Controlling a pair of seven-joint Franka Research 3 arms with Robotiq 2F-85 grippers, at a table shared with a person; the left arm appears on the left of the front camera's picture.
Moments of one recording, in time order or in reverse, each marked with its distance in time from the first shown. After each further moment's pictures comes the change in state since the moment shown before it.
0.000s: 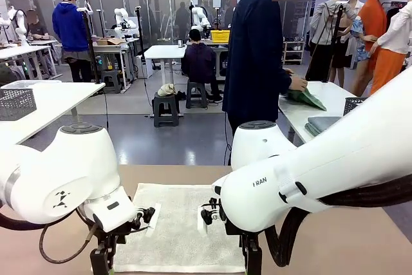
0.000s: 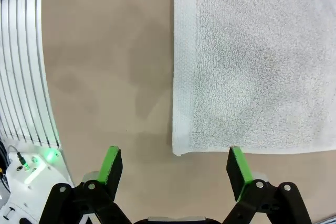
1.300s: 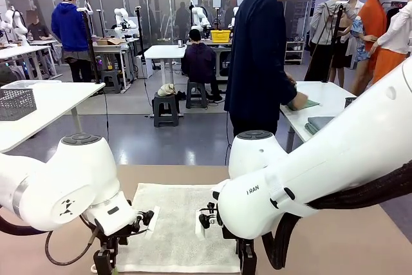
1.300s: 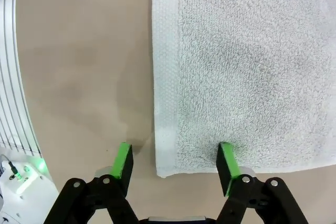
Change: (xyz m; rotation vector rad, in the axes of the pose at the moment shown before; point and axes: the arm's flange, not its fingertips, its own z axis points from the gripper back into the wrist) left arm -0.008 0.018 -0.025 0.033 -0.023 -0.016; right arm 0.005 -0.011 -0.020 -0.017 -0.018 -0.003
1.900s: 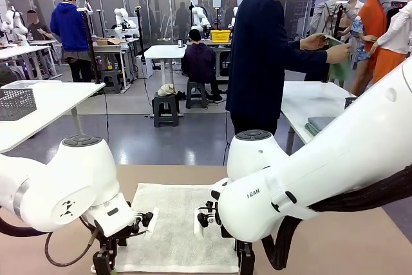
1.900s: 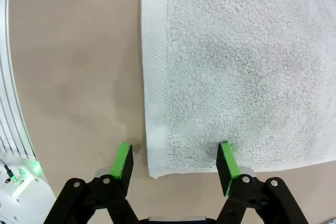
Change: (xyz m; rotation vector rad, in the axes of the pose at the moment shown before) left arm -0.003 0.001 -0.005 -0.010 0.005 0.005; right arm 0.003 0.000 0.002 -0.042 0.007 -0.007
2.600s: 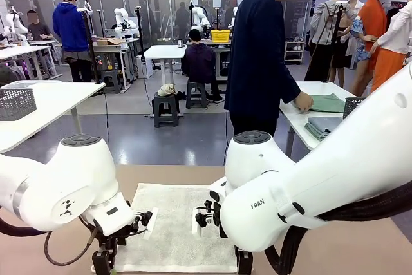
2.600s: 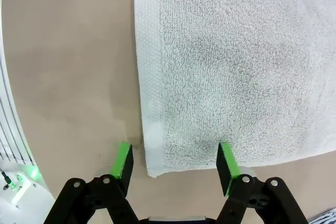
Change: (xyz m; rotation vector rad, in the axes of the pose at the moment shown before) left arm -0.002 0.002 0.000 0.002 -0.001 0.004; right arm 0.003 0.008 0.004 -0.054 0.001 -0.015
